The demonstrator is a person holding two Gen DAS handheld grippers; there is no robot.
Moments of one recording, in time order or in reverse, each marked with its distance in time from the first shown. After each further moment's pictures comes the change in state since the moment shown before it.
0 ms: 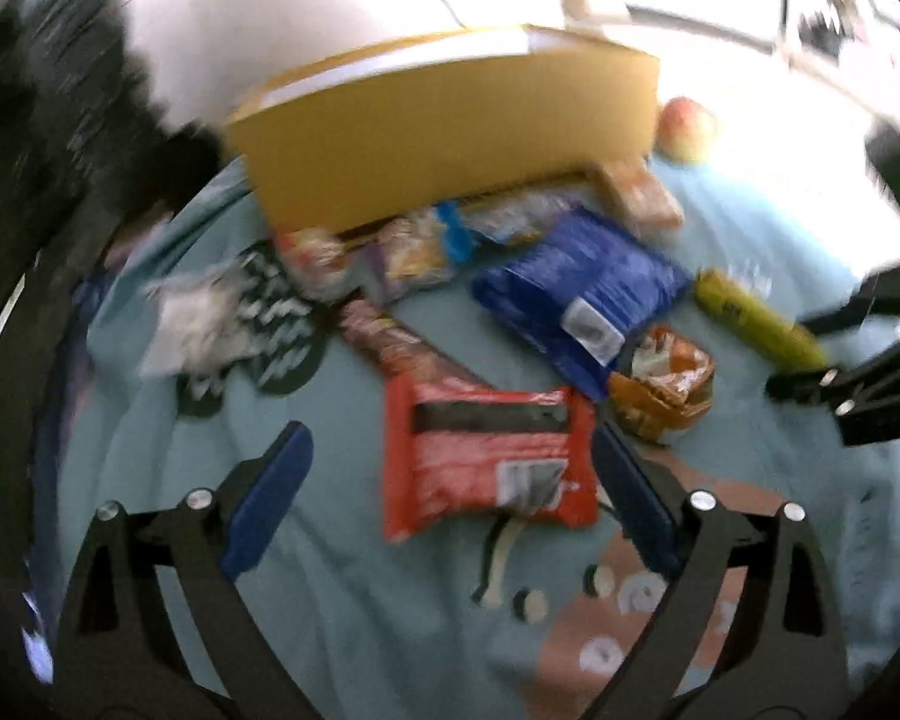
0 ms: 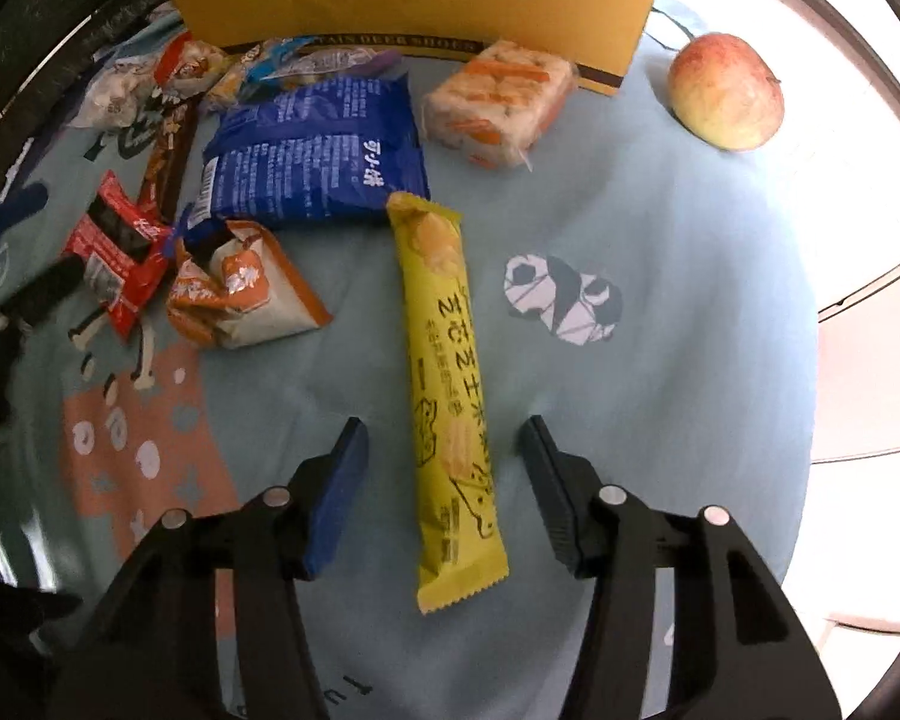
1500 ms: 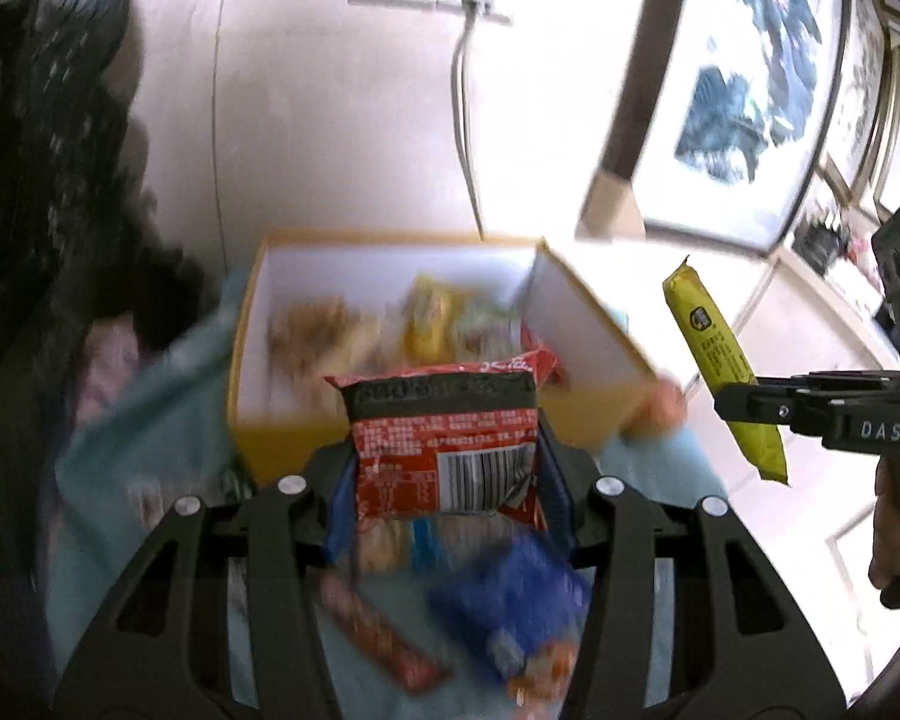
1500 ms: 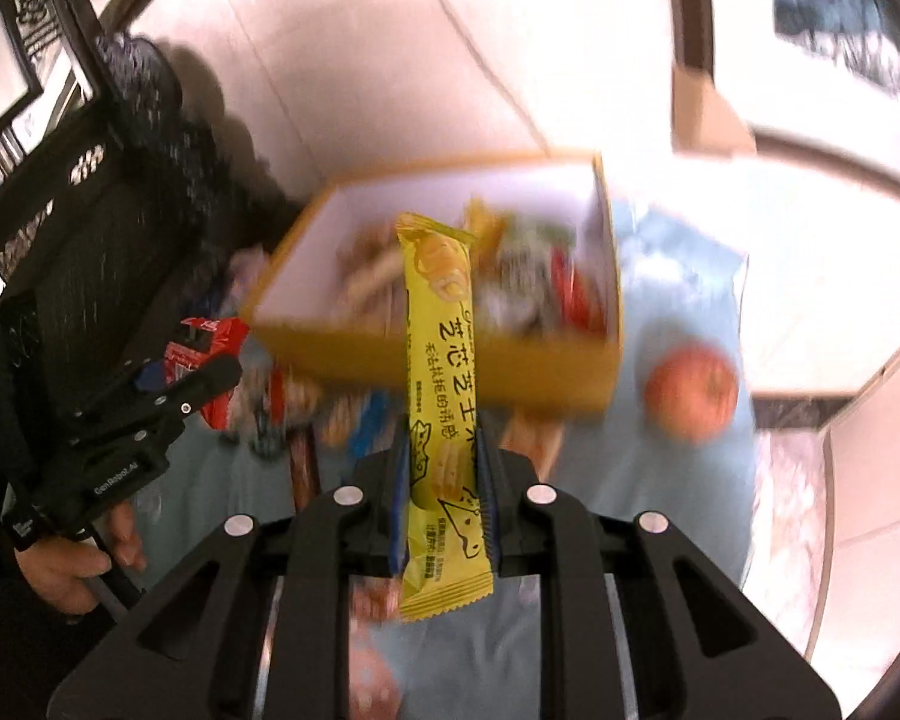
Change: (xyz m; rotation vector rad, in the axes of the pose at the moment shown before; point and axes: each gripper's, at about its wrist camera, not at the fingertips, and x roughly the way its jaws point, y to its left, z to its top) left arm -0.044 0.086 0.164 -0.303 -0.236 -0.196; right arm -0.159 -0.055 0.155 0.141 -0.372 0.226
